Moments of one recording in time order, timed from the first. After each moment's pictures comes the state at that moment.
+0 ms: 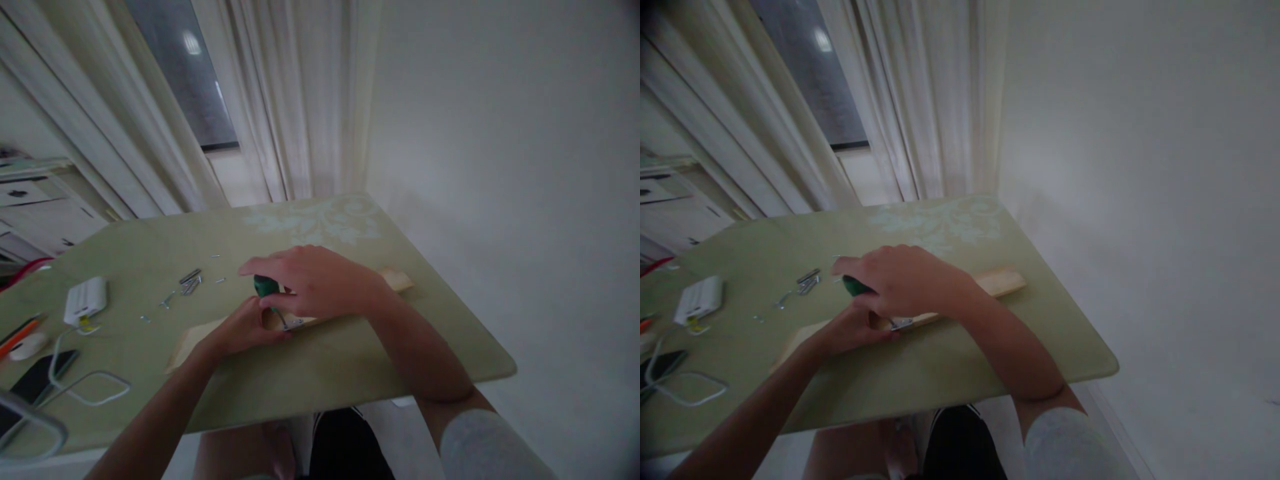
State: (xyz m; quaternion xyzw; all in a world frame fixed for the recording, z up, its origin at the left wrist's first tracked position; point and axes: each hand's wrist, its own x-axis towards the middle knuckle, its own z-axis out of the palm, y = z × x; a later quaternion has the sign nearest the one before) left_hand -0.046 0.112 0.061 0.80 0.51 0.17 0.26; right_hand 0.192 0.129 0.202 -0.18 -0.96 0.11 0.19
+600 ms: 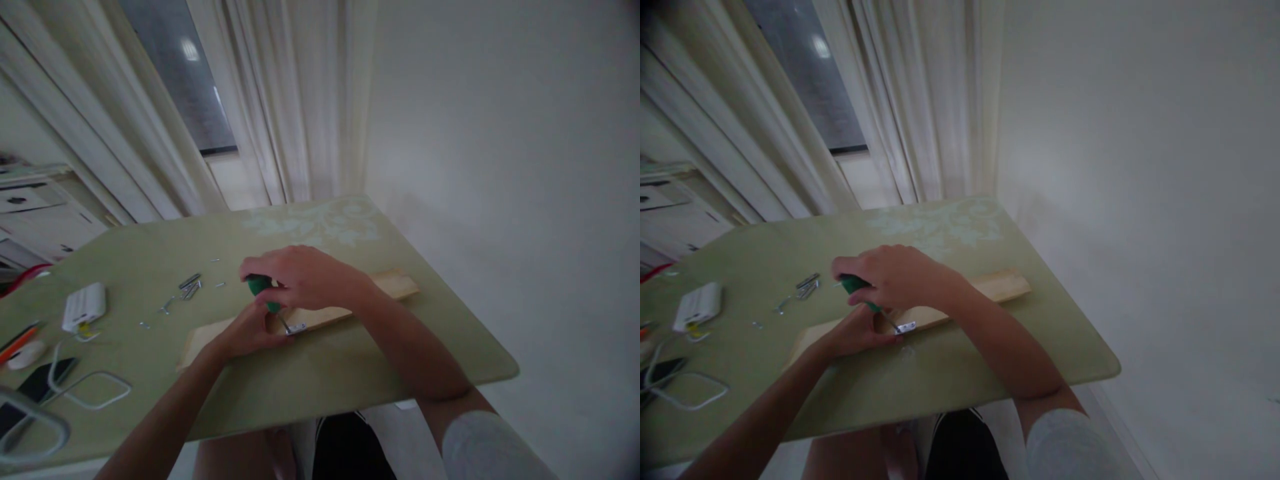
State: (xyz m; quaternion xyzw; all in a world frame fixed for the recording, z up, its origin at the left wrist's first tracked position) left_hand -0.050 0.120 0.041 0.81 0.53 0.13 0.23; right_hand 0.176 0.147 0.195 -0.17 -0.96 0.12 0.18
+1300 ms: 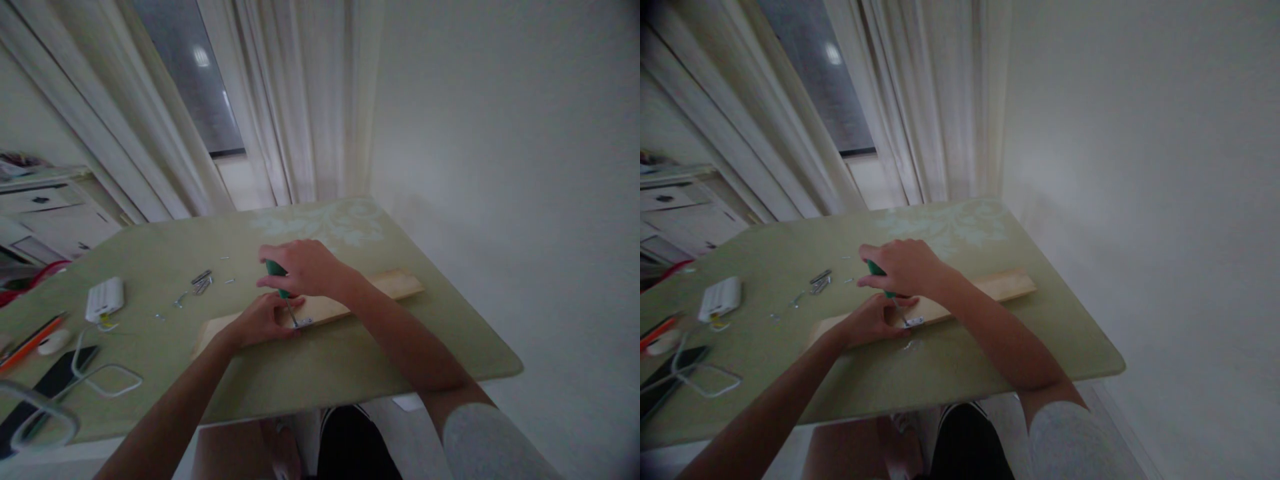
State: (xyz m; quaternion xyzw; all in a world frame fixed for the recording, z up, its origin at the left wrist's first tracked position) left_hand -0.044 0.125 0.050 0.83 0.47 0.15 0.25; right_hand 0.163 0.160 0.173 -0.28 -0.94 0.05 0.21
